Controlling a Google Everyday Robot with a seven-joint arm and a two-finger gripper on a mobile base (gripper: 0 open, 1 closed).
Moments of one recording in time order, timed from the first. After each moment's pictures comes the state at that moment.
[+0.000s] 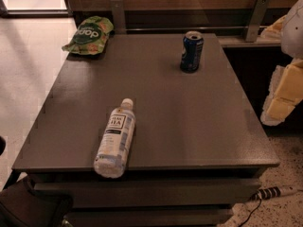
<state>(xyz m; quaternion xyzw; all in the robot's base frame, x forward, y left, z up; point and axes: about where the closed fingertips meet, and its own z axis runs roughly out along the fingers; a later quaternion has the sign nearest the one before) 0.438 -0.214 0.984 -0.60 0.78 -0.04 0.17</state>
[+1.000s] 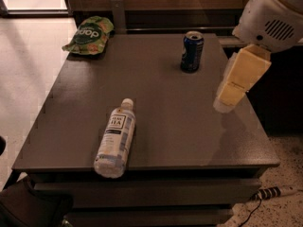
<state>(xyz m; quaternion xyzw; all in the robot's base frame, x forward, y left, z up) 0.451 -0.153 0.991 -0.56 0.81 0.01 0.18</state>
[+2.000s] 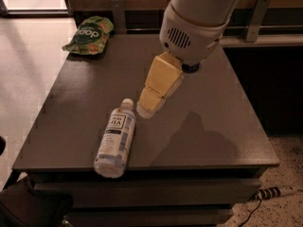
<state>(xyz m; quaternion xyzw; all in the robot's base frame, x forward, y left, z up) 0.443 -0.048 0.964 -0.45 0.89 0.04 0.10</state>
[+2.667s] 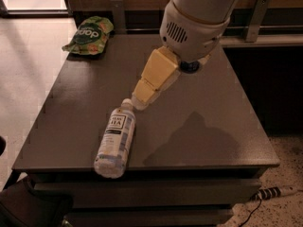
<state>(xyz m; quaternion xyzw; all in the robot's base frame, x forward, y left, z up) 0.449 -0.048 0.965 -0.39 0.91 0.06 0.10</state>
